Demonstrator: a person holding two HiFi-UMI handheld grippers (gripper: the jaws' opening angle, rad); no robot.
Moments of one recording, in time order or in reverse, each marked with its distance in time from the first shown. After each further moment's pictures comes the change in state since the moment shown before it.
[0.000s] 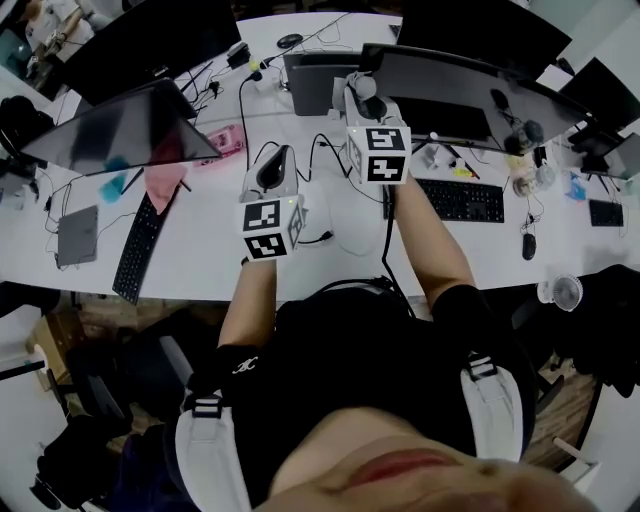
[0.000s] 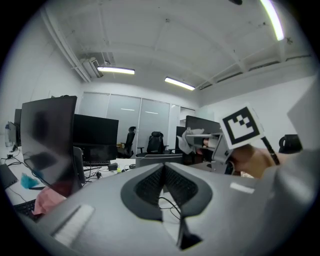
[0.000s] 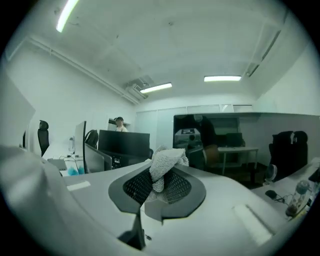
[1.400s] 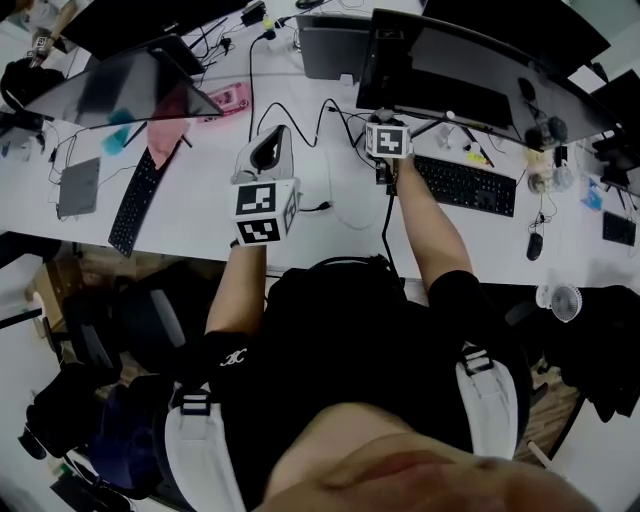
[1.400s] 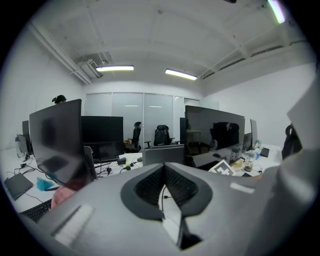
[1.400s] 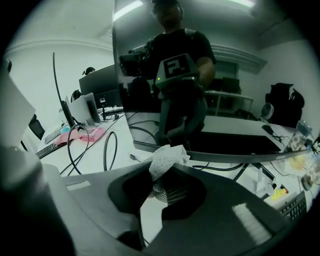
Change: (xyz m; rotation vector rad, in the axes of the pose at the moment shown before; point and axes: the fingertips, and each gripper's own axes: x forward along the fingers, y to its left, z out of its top) left arm -0.014 -0.008 -0.020 0.063 0.088 0.091; right arm 0.009 -0.062 -0.291 0.136 0.654 -0.052
